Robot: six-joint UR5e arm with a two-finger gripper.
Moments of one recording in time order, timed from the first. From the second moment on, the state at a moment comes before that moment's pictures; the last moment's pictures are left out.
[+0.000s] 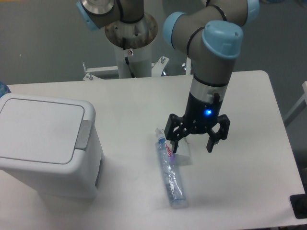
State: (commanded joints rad) arm 2.52 -1.85 -1.44 -1.00 1.16 0.31
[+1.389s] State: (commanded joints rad) arm 2.31 -1.76 -1.54 -0.98 1.14 0.30
